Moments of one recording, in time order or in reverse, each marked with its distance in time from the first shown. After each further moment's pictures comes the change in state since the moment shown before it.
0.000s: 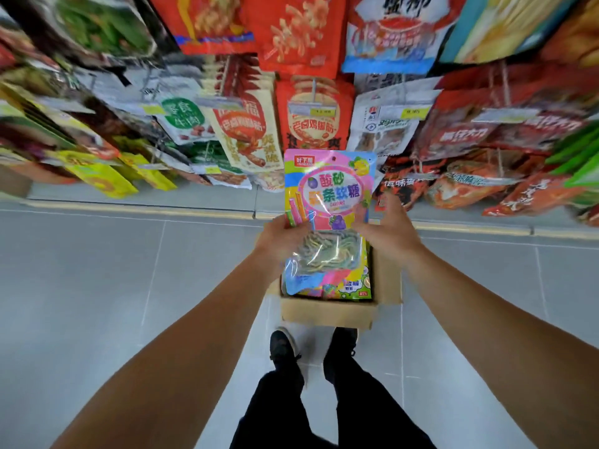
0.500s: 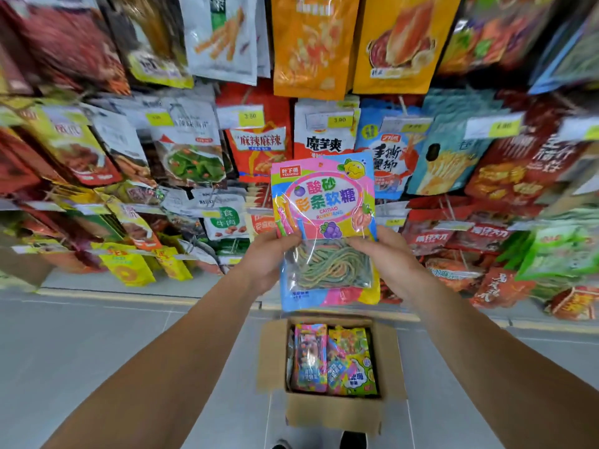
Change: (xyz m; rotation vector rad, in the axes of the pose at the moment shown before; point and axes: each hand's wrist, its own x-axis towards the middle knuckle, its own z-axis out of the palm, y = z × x) left_hand -0.116 0.137 -0.098 -0.322 -0.181 0.315; right_hand -0.120 -0.163 -0.032 0.392 -0.037 -0.298
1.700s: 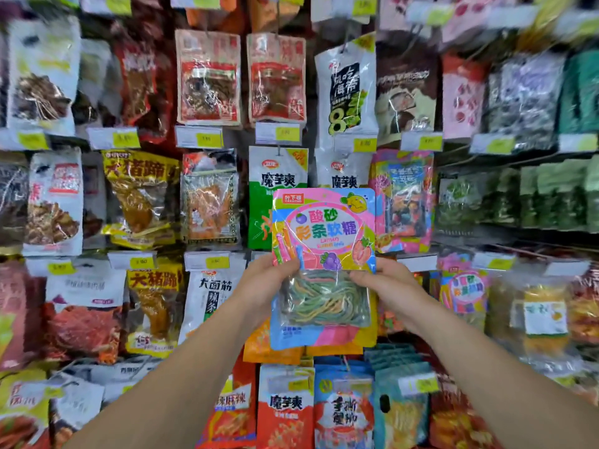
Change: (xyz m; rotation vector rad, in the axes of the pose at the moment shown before) left_hand -0.072 0.340 0.138 0.209 -0.160 0.748; right_hand -0.025 -0.335 -0.103 -0.162 0.201 -0.620
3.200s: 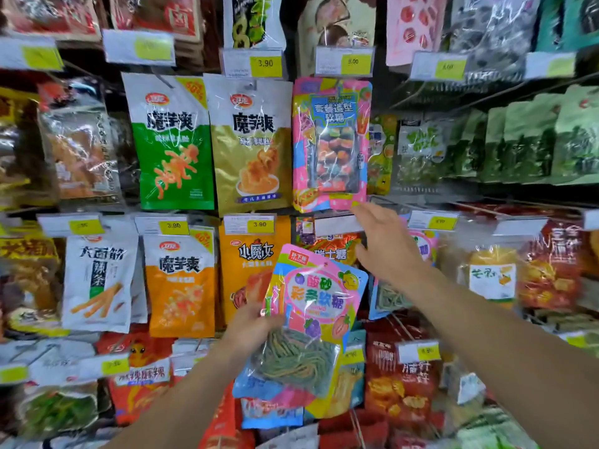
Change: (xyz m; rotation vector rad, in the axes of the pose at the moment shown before) left_hand 0.033 -0.170 0.158 0.239 0.000 -0.240; right_hand 0.078 0.117 -0.175 -1.088 0.181 -0.374
